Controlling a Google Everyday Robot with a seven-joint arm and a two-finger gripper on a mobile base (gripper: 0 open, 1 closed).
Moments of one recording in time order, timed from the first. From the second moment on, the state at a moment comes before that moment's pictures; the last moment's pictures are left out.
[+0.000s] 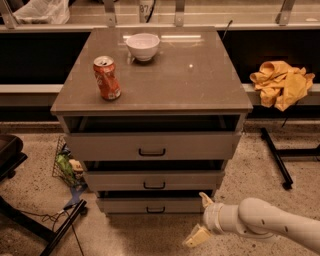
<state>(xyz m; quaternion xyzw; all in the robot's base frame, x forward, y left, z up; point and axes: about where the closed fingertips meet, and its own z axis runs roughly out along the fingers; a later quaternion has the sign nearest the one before) 0.446 -0.118 0.442 -0.50 0.77 0.20 0.33</state>
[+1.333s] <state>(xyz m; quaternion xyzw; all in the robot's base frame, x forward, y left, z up) 0.480 -0.107 0.332 -0.49 0.77 0.22 0.35</state>
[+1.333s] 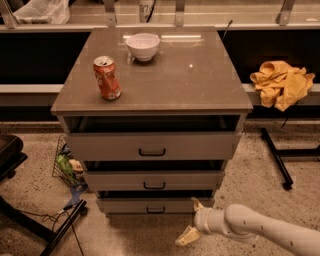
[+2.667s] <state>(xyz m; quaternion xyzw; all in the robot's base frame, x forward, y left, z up) 0.579 -0.090 0.239 -0.48 0.77 0.22 0.36</state>
